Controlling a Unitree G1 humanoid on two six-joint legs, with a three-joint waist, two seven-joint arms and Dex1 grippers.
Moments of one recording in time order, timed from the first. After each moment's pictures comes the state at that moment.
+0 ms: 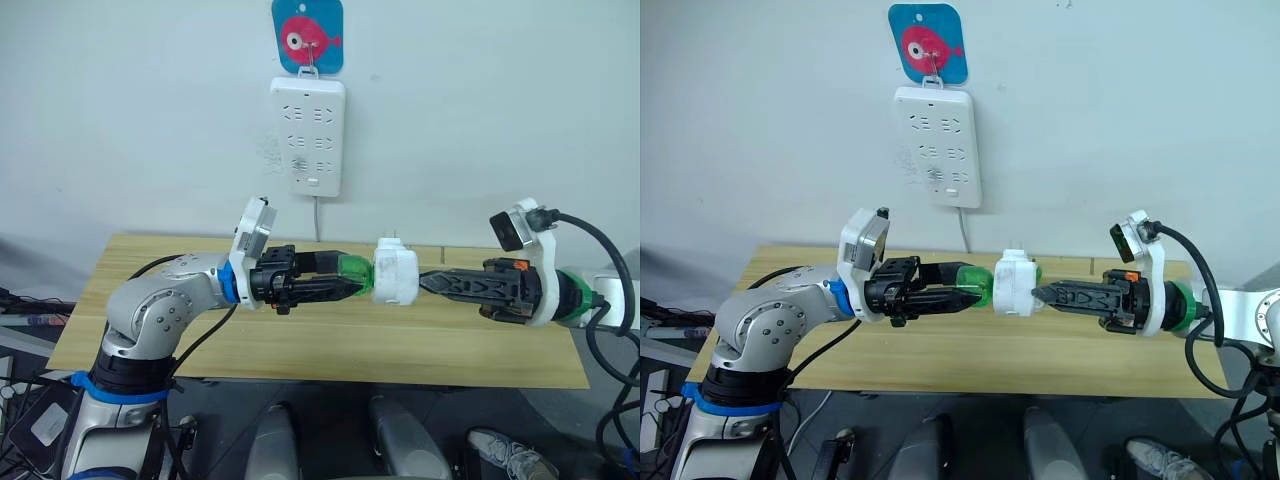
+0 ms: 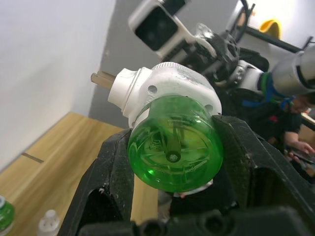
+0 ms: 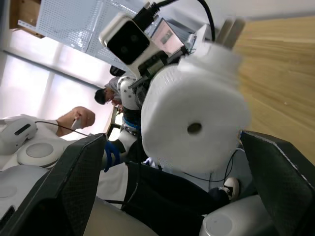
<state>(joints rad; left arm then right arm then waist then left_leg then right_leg) -0.48 0.58 0.01 -0.29 -0.93 0.88 -1.06 -0.40 -0.90 -0.11 -0.19 1.94 1.25 0.35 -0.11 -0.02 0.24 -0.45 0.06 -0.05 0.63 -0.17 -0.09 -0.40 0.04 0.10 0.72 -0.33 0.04</state>
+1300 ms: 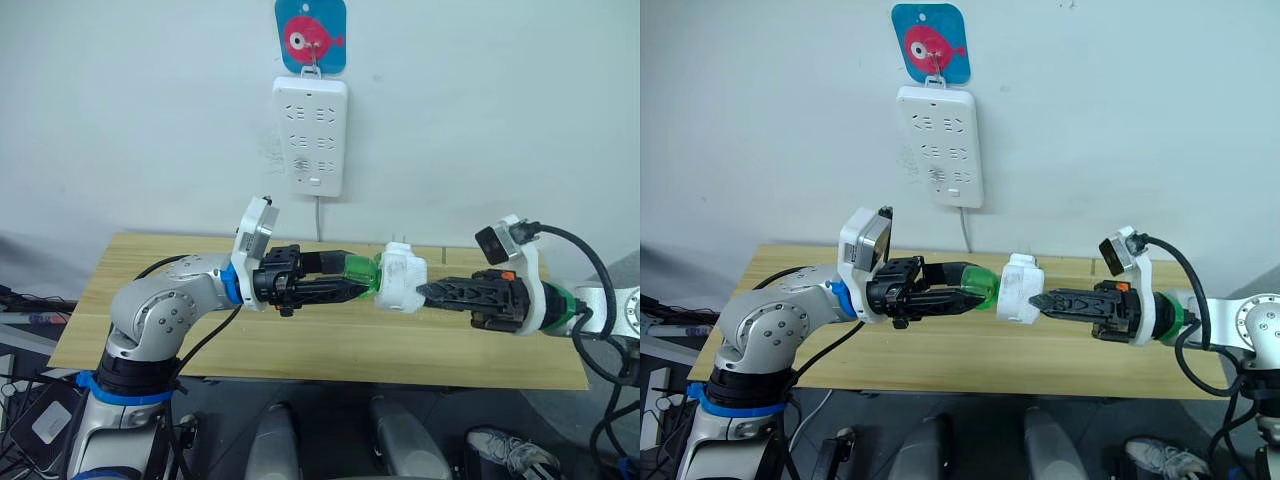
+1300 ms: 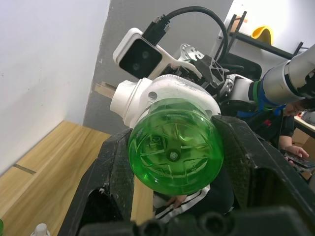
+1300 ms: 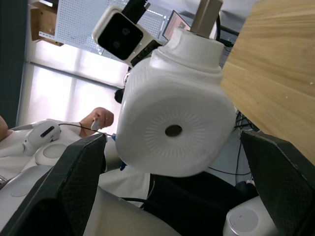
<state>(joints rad) -0.48 0.55 0.00 -0.31 -0.96 0.89 -1.04 -0.38 -0.86 -0.04 -0.14 1.95 1.25 0.41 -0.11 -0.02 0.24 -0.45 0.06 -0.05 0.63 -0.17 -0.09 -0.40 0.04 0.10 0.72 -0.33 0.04</state>
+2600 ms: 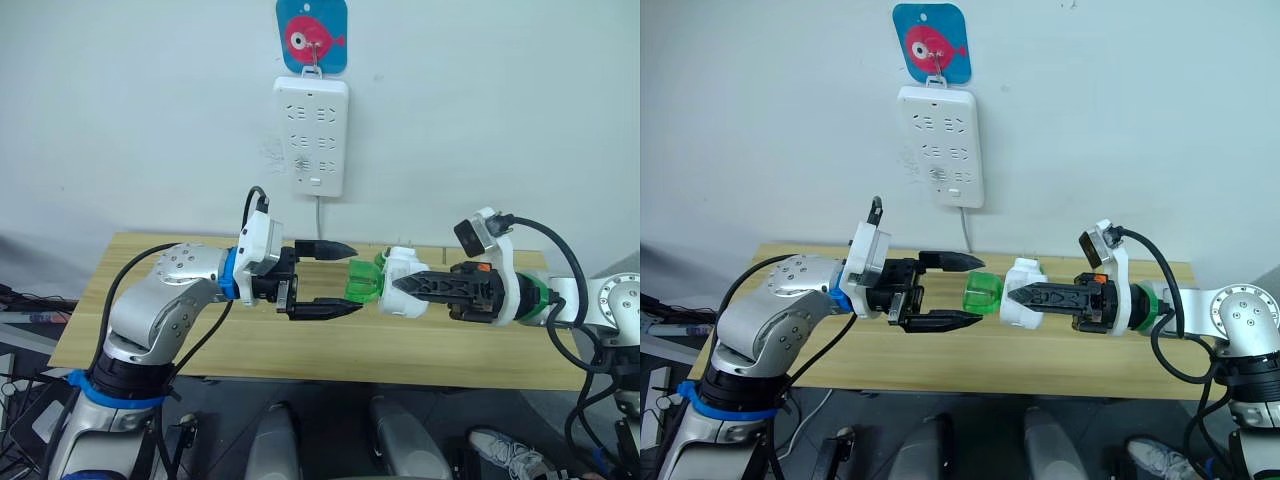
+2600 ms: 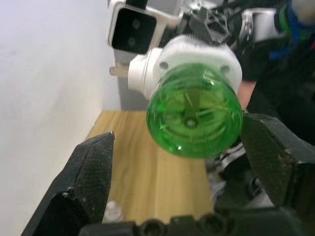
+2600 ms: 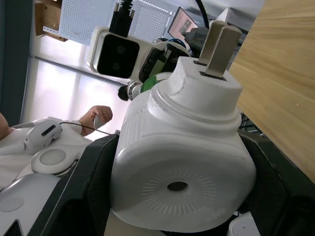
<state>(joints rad) -0.47 0.64 -0.09 -0.32 -0.64 0.52 -1.17 -0.45 -0.79 0.01 -0.11 1.94 1.27 0.35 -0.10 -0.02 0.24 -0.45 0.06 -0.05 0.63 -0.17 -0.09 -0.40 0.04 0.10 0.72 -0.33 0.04</state>
